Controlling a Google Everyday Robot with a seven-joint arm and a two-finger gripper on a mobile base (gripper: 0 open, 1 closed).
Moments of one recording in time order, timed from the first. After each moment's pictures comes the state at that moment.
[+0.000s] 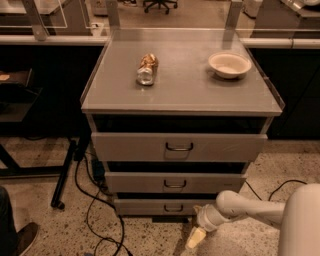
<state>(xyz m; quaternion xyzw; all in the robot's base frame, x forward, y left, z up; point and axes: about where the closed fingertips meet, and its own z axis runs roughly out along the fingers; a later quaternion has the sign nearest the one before) 0.486 -0.146 0.267 -0.55 0.79 0.21 0.17</state>
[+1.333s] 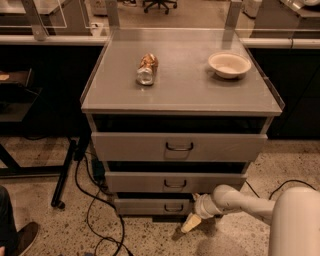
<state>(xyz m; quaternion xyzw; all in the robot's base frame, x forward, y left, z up) 0.565 -0.142 0.246 -0.53 0.79 0.17 0.24</state>
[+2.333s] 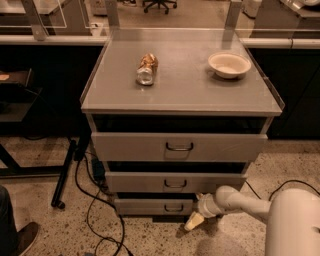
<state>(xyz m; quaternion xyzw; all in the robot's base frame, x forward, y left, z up) 0.583 -0.166 0.228 -0.52 0.80 0.15 0.25</state>
